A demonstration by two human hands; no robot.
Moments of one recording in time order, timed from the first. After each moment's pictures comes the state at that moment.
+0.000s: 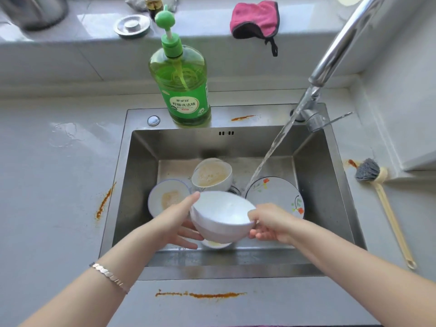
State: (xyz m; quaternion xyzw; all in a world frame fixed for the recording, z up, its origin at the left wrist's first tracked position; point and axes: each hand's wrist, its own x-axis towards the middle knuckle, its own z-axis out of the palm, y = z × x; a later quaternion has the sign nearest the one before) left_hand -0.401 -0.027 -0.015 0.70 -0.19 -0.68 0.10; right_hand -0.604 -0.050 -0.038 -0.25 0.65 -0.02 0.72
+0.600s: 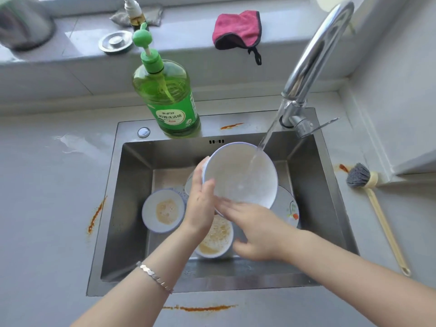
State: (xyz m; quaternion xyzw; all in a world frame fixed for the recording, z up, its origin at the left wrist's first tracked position) left_hand -0.483 -0.057 -0.007 0.60 -0.38 -0.53 0.47; right_hand -0.625 -0.053 -0.016 -0.88 0.35 0.00 0.34
